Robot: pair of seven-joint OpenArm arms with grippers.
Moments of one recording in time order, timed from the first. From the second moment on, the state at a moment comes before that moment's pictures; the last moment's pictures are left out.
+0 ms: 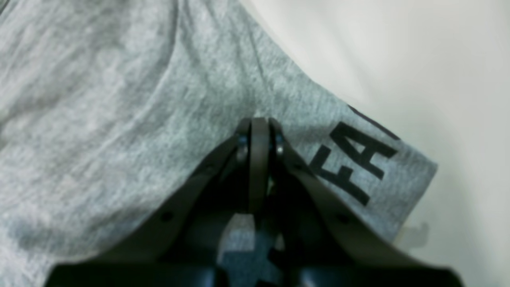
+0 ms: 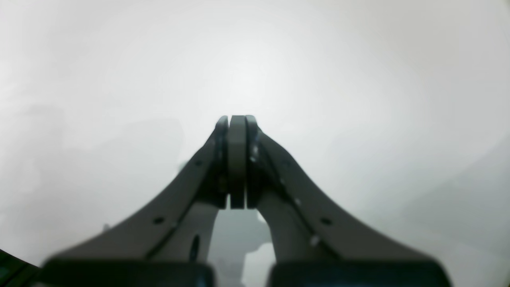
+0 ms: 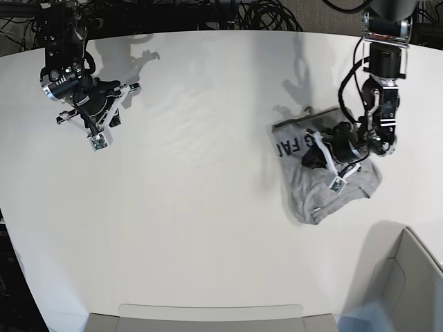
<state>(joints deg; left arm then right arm) -6.6 -26.2 4.8 62.1 -25.9 -37.2 35.3 -14.3 21.0 4.2 115.4 19.2 15.3 -65.1</state>
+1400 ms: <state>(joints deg) 32.1 0.3 -40.0 113.2 -6.7 -34.4 14.3 -42.7 12.3 7.0 119.9 18.8 15.1 -28.8</state>
